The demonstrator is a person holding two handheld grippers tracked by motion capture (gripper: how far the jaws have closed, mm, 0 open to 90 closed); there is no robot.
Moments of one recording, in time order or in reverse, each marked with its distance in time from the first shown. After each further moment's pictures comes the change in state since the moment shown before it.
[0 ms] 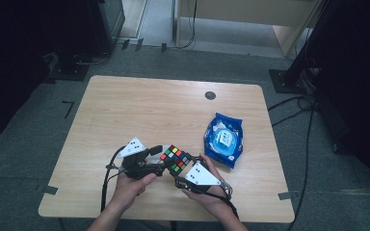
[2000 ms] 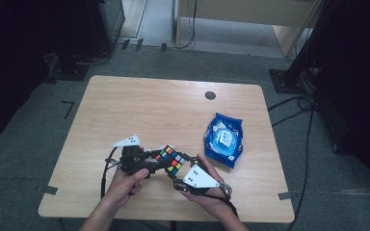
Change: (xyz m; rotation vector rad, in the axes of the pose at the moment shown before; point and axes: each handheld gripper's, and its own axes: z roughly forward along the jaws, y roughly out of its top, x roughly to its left) left arm 0.030 0.000 -0.003 0.066 -0.186 -0.137; right arm 0.004 0.007 -0.002 -0.015 0.038 -0.052
